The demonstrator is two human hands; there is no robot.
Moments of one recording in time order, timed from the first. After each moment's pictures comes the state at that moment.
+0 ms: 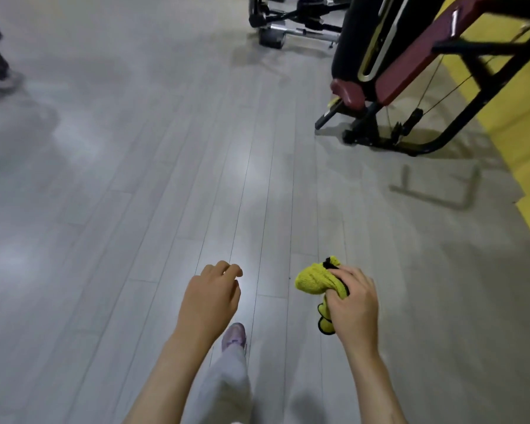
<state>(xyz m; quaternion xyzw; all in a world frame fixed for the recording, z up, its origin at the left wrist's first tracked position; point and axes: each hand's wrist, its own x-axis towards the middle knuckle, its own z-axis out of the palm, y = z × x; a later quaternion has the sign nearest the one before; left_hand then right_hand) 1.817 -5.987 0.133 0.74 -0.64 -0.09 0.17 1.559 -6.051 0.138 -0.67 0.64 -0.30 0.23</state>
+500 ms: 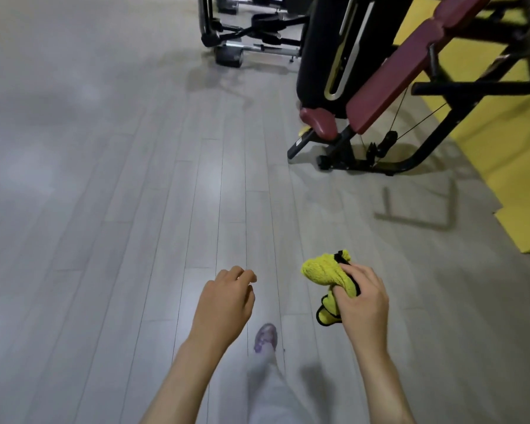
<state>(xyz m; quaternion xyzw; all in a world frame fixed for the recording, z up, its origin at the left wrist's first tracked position) 1.880 -6.396 0.147 0.67 -0.70 -0.14 0.18 1.624 -6.427 0.157 -0.60 0.67 -0.38 0.20</state>
